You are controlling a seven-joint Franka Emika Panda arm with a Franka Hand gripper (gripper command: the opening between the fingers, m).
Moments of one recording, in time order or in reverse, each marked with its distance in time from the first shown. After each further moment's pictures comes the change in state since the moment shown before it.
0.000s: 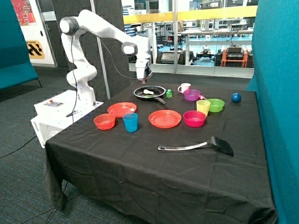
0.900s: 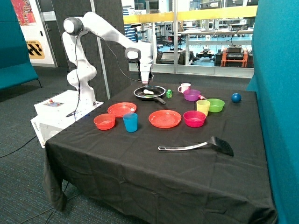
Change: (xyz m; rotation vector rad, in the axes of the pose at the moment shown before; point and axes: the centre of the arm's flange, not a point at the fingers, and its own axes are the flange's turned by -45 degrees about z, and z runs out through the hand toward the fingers) arm 0.001 -0.051 0.040 0.001 -0.001 -0.126
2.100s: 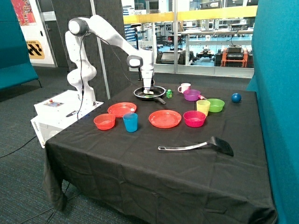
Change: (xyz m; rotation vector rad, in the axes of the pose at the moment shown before) arm 0.006 -0.018 0.049 0.008 0.006 -0.054
